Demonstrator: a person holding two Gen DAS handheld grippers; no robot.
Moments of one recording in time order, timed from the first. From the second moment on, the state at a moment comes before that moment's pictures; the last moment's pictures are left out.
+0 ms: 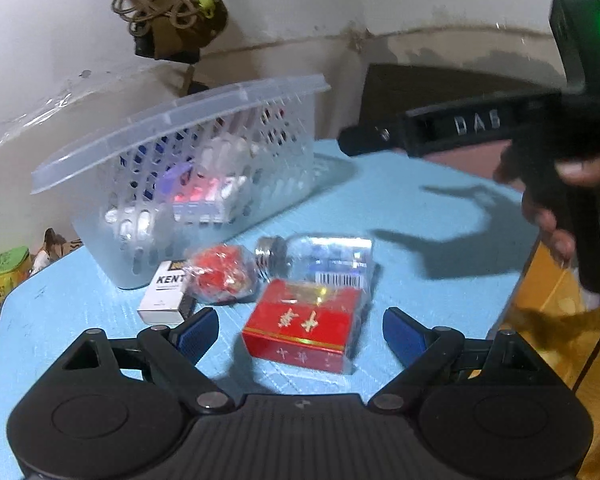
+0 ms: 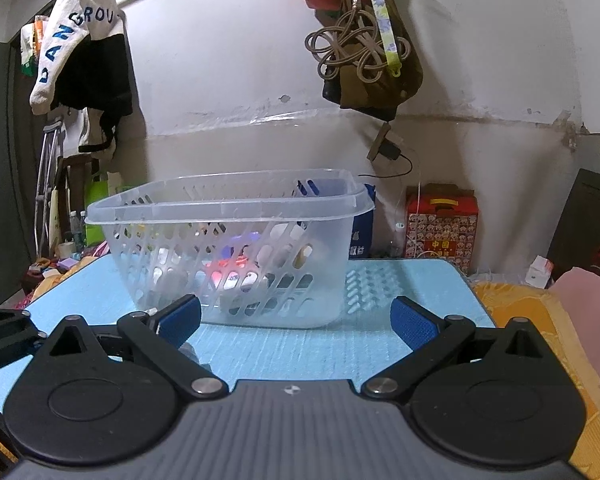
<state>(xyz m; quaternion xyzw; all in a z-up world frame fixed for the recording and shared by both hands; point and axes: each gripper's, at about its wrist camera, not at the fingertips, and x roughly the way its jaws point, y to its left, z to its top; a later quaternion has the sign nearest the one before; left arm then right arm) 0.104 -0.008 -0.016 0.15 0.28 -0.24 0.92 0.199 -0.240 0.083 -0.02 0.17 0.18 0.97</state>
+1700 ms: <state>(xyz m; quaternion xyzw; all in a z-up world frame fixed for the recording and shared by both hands) 0.112 0.029 -0.020 0.13 0.29 -0.18 0.93 0.198 -0.187 0.044 -0.11 0.31 0.29 0.90</state>
